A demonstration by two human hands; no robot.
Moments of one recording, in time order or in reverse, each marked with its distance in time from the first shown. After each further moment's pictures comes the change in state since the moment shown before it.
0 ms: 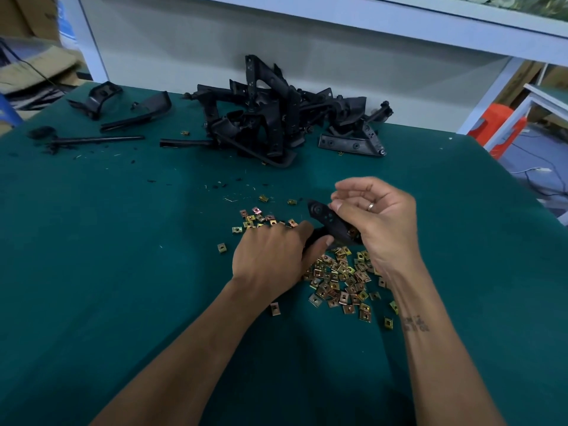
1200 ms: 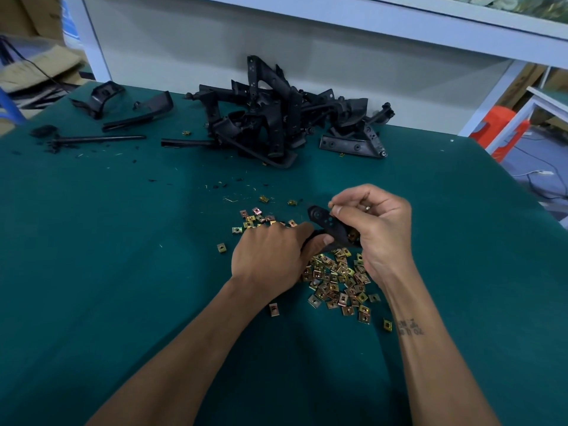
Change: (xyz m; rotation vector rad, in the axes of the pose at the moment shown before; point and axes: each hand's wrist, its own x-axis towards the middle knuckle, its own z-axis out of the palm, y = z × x) left_hand 0.000 -0.002 0.005 -0.106 0.027 -0.028; right_hand -0.002 0.006 0.008 0.052 0.023 -0.008
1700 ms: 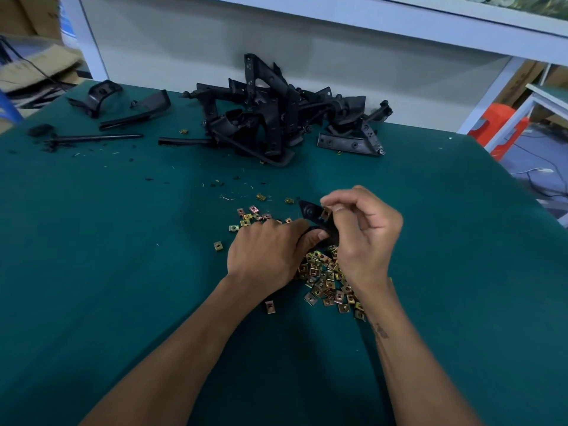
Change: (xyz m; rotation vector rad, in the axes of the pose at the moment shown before) left_hand 0.000 -0.002 -0.002 -0.095 -0.016 -0.027; right_hand -0.014 0.009 0.018 -0.174 0.118 -0.432
